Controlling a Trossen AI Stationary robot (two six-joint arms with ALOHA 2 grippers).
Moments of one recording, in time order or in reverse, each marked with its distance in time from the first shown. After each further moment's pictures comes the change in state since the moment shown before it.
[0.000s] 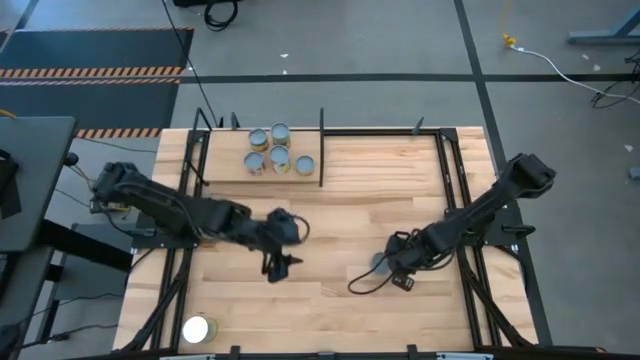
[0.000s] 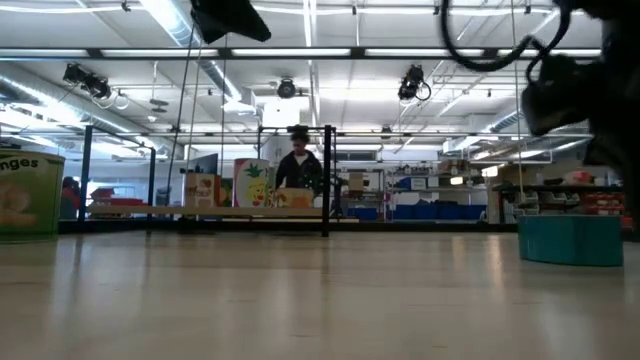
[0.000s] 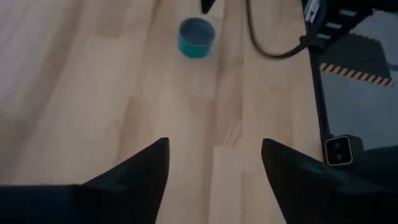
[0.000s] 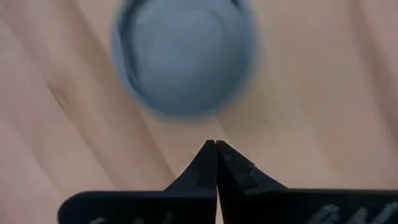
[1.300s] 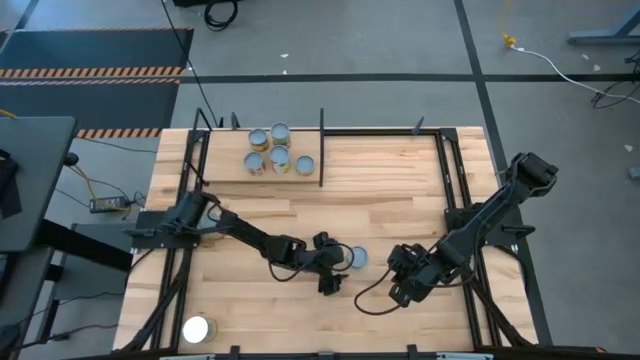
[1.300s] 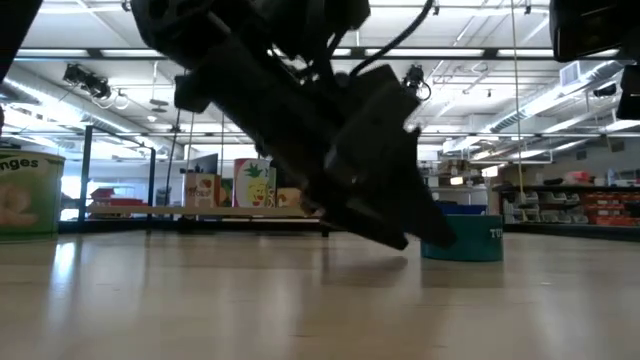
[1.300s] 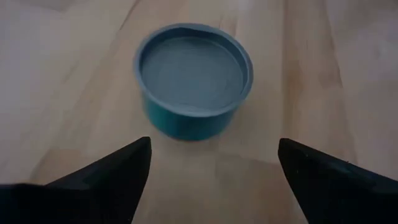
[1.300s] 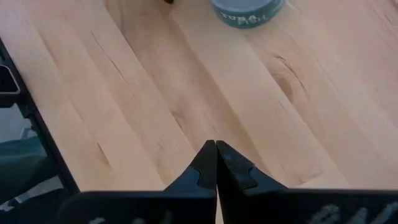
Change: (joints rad) left arm 0.033 0.680 0.003 0.756 -0.133 0.027; right arm 0.183 -0.033 0.089 0.093 0.186 0.274
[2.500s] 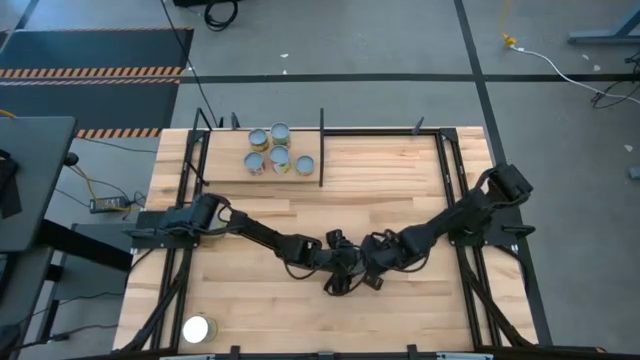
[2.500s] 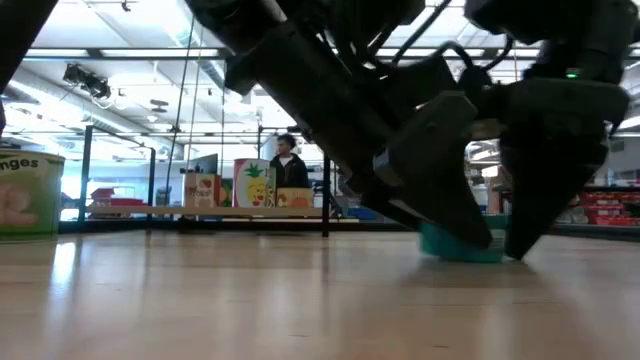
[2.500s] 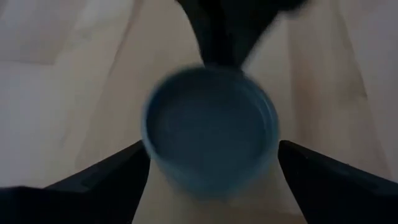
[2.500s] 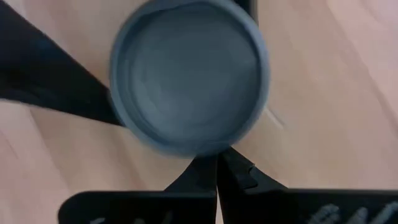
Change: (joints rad) left arm 0.029 0.088 0.218 -0.185 0.007 0.166; right arm -0.290 0.259 -0.008 0.220 -0.044 -0.392
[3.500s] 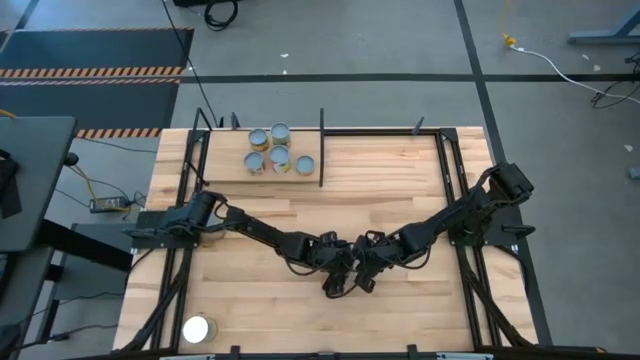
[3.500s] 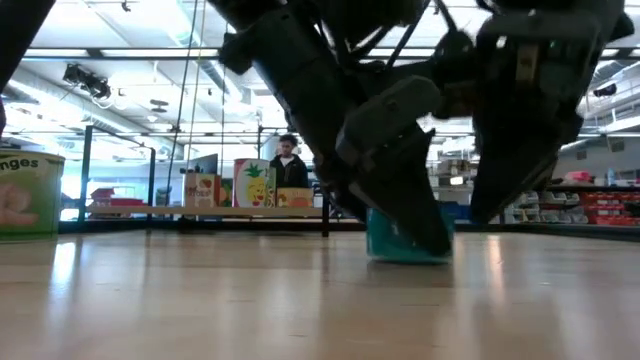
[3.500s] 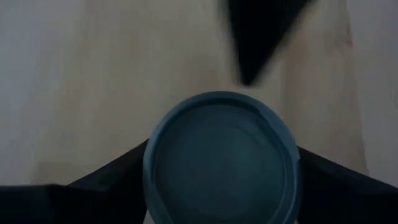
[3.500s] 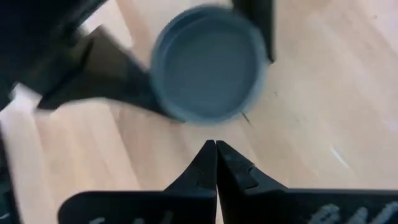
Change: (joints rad) left arm 0.017 -0.034 0.039 -0.234 0.115 -0.074; right arm -0.010 -0.023 0.003 0.183 -0.052 -0.003
